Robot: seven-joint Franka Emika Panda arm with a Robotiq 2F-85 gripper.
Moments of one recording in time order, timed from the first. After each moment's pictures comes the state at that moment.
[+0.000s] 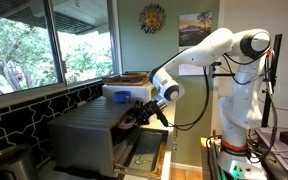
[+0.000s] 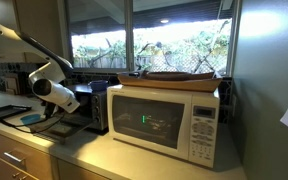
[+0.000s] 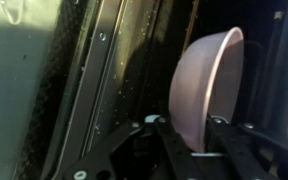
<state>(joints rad) 0.29 -0.25 0.06 -2.51 2.32 2.88 -0.91</state>
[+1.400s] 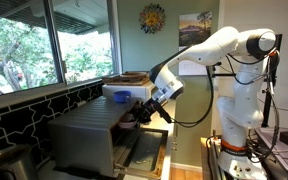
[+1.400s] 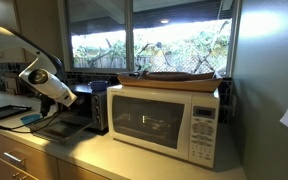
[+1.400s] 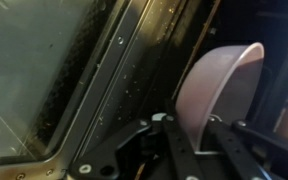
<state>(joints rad) 0.37 -0.29 0.08 -2.53 2.00 3.04 -0.68</state>
